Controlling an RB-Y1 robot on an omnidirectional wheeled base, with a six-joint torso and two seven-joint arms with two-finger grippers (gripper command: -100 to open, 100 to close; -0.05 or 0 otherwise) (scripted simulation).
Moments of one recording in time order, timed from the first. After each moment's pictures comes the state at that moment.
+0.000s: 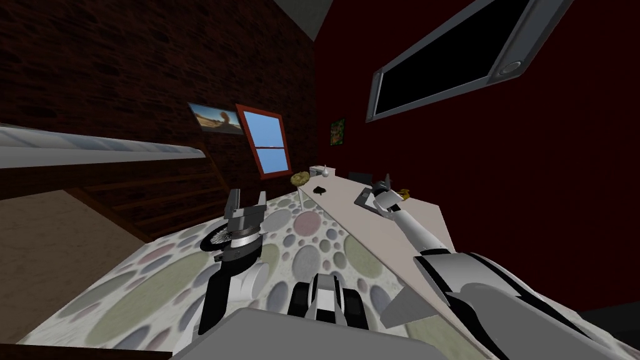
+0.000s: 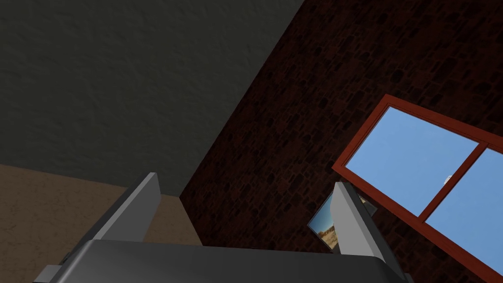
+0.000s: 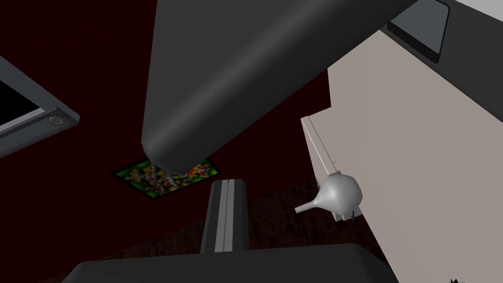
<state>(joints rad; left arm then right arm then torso) 0.47 0.01 0.00 -2.34 0.11 -0.63 -0.01 -0.71 -0.55 0.08 -1.09 -2.69 -0.54 -1.32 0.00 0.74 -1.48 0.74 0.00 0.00</state>
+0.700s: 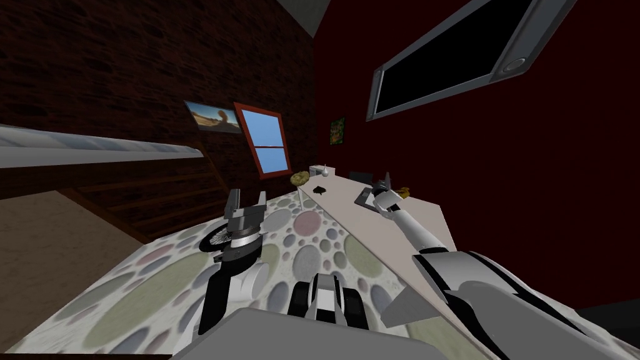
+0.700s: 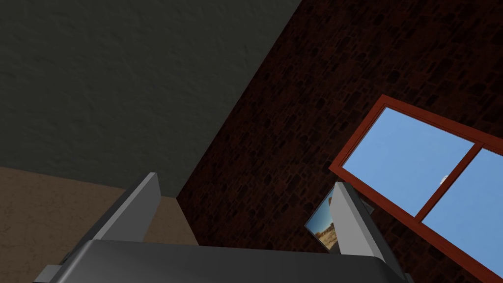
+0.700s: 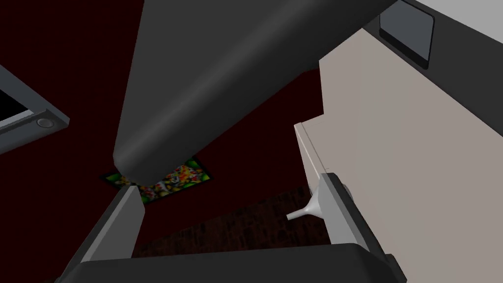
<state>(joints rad) 0.47 0.01 0.00 -2.34 0.11 -0.63 -0.01 -0.72 -0.55 0.08 -1.06 -2.68 -0.53 -1.31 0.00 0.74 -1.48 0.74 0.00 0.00</state>
